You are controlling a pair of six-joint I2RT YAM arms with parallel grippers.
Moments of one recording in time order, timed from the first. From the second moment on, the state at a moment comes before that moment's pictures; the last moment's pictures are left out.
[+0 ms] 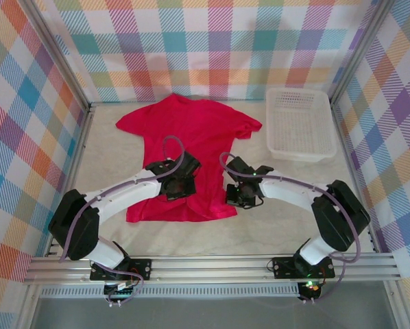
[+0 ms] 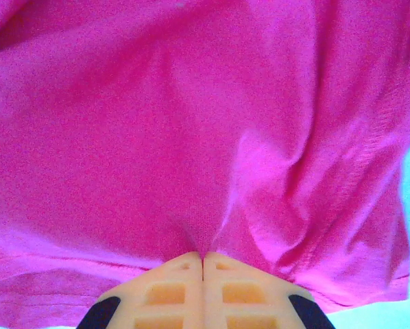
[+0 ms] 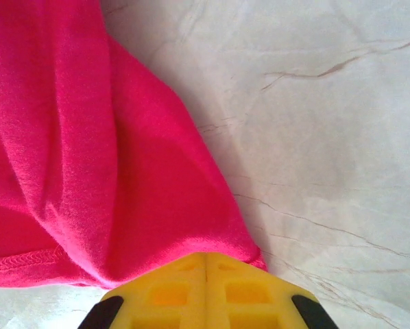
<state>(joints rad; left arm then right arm) -0.77 1.50 1.07 -0.76 -0.12 -0.90 0.73 1.54 0.92 -0.65 -0.12 0.82</state>
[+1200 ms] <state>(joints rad) -0.78 1.59 1.47 -0.90 -0.19 -0.88 0.75 1.66 0.83 -0.31 -0.23 0.94</state>
